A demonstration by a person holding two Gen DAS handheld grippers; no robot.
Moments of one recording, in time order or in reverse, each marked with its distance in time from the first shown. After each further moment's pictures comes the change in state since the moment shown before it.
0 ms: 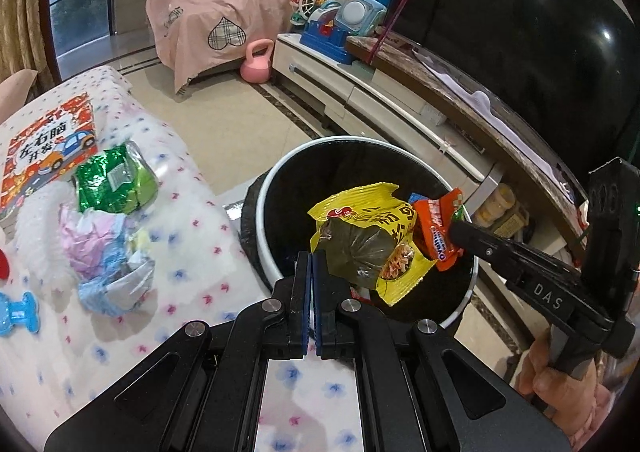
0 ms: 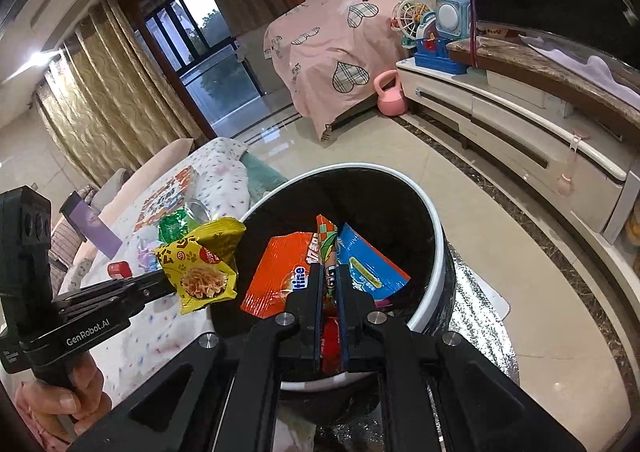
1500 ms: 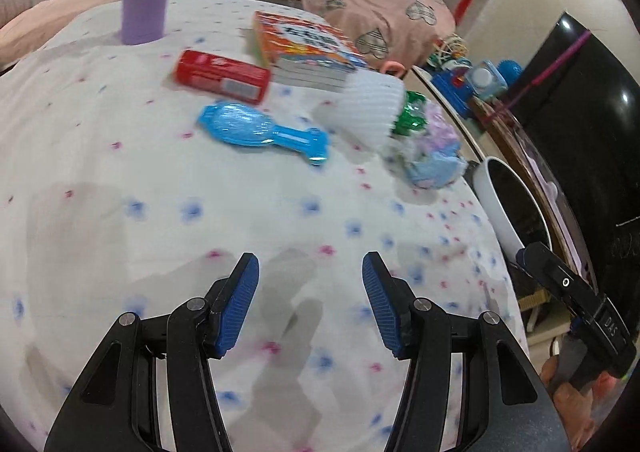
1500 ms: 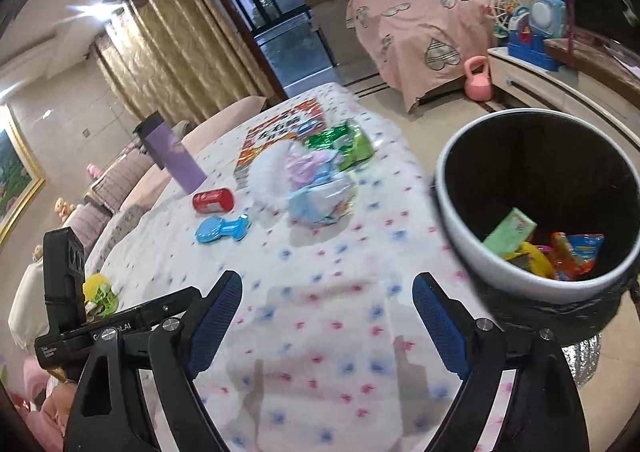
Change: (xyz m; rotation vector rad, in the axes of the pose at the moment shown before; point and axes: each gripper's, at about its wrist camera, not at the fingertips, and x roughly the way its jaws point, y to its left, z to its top) left arm -0.120 0.199 -0.150 -0.451 -0.071 0.159; right arm 0.023 0.162 -0.073 -0.153 0.089 0.209
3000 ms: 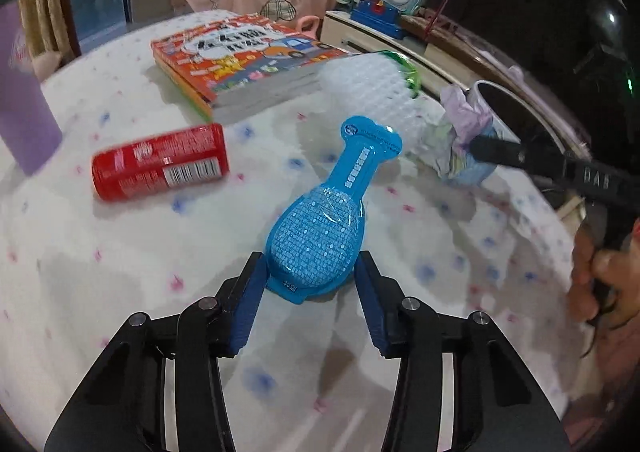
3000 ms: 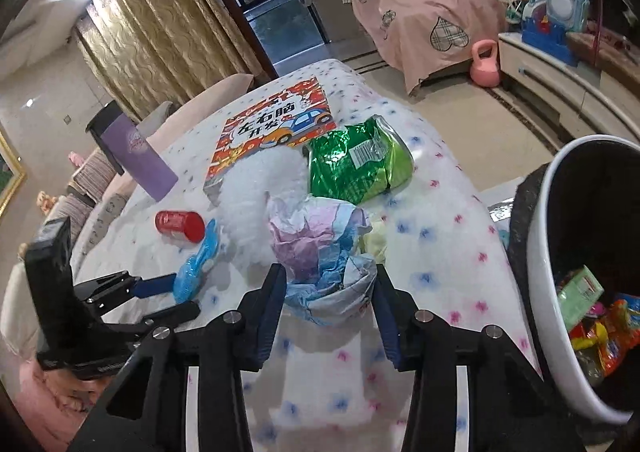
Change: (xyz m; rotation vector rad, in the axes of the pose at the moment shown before) left arm 0.057 0.013 0.071 0.489 0.134 -0.112; right arm 0.086 0.013 0.048 0.002 0.080 -0.061
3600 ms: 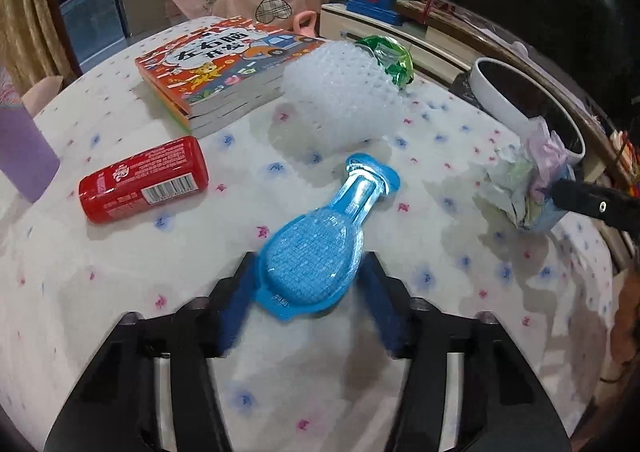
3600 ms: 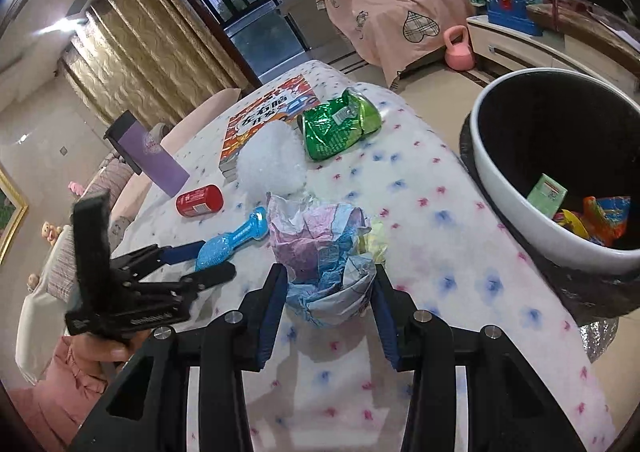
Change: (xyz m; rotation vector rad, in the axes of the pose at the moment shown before) left arm 0.011 -0.020 0.008 0.069 0.013 0.073; right arm -0.053 -0.008 -0.052 0.131 -0.029 0.010
